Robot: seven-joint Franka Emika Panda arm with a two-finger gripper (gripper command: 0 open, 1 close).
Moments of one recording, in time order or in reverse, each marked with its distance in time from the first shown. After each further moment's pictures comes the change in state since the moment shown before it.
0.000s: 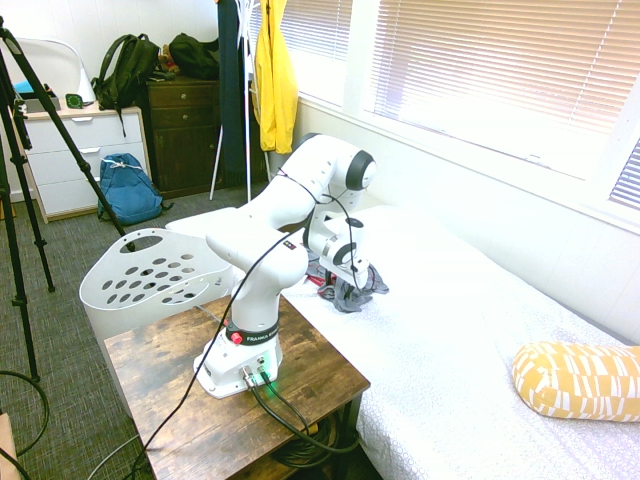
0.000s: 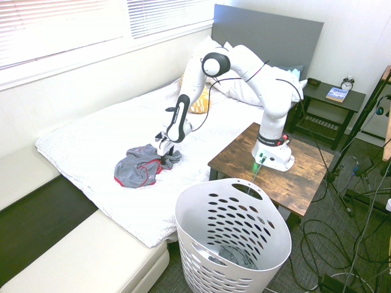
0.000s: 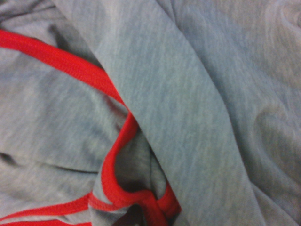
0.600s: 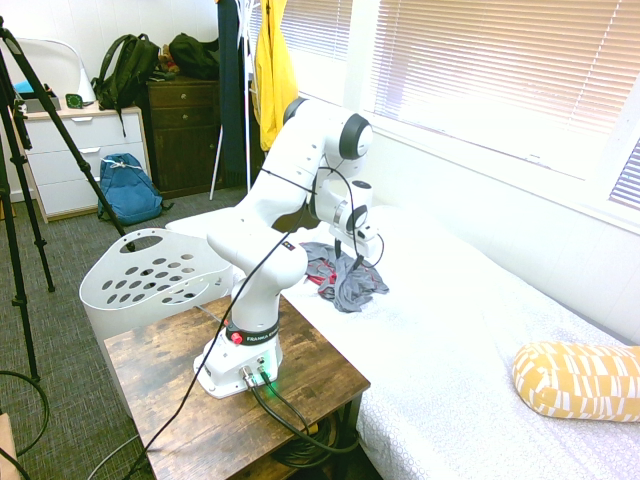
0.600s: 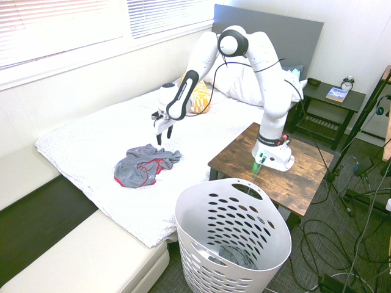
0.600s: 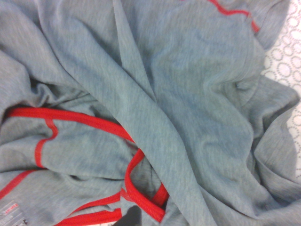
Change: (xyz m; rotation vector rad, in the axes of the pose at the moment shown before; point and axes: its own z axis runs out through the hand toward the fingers) arm 0.007 -0.024 -0.125 -0.017 0.041 0.122
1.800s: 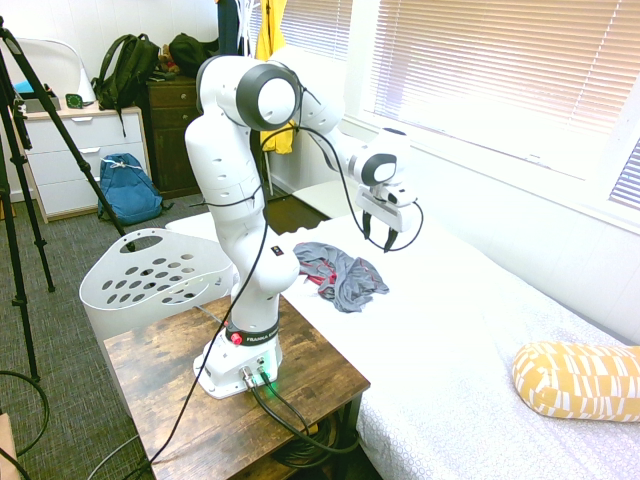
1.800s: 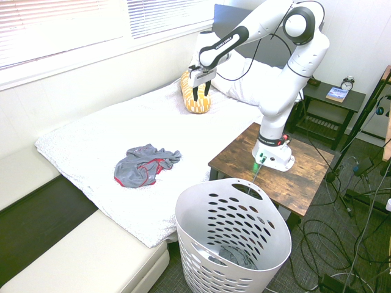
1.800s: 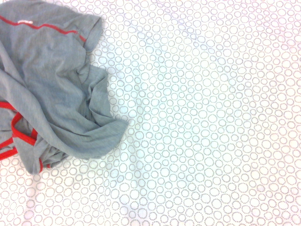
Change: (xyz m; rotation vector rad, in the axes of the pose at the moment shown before) arm 0.037 0.184 -0.275 -0.094 0.057 0.187
